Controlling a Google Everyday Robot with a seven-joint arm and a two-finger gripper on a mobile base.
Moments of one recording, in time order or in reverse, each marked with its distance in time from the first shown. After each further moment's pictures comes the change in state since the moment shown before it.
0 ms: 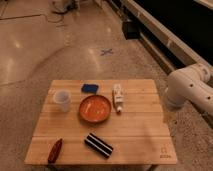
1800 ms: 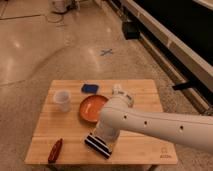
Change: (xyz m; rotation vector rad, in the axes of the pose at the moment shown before) arm -0.298 0.145 0.016 -0.031 -0.292 -0.953
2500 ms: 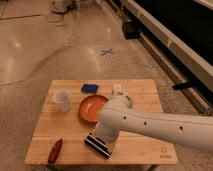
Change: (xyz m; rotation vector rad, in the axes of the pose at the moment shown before) arm 0.003 -0.002 0.000 0.003 0.001 0.001
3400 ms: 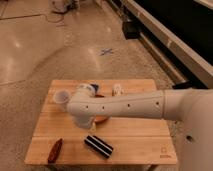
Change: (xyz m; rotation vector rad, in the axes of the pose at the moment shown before) arm 0.005 -0.123 0.075 -0.083 0.088 -0.219
